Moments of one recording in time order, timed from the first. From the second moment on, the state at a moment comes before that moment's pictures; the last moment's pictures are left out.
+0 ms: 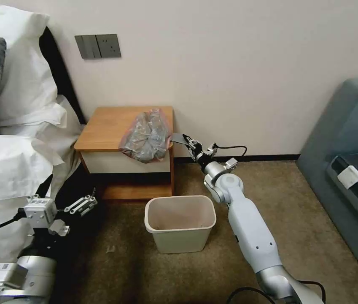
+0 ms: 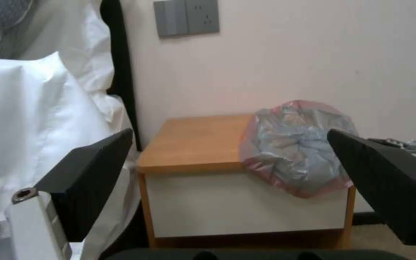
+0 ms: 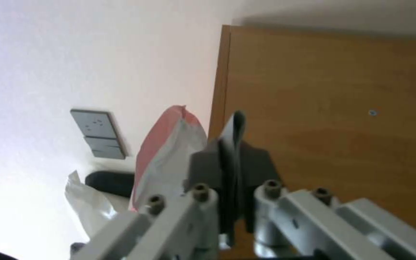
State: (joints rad) left arm 1.85 -1.47 -0.86 -2.50 -0.25 0.04 0.12; right arm -0.72 1.52 0.28 1.28 1.57 -0.29 -0.05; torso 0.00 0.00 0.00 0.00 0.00
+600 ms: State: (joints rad) left arm 1.84 -1.46 -0.84 -2.50 -0.24 0.03 0.13; right arm -1.00 1.39 0.22 1.67 1.58 -0.29 0.11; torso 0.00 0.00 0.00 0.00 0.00
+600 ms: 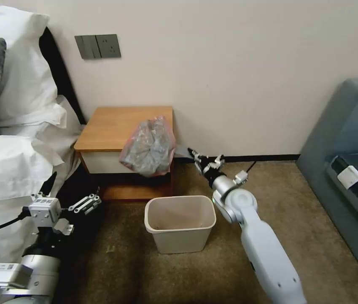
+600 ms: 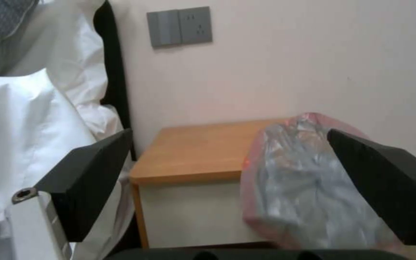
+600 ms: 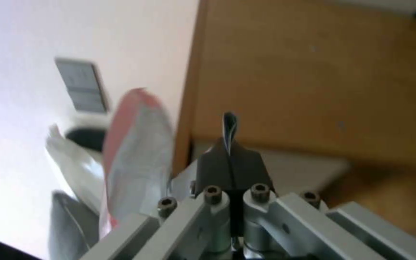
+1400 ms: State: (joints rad) left arm 1.81 -1.45 -0.82 -2.43 -0.23 0.00 0.12; right arm -1.30 1.21 0.15 1.92 1.38 -0.24 0.17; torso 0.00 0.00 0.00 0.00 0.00
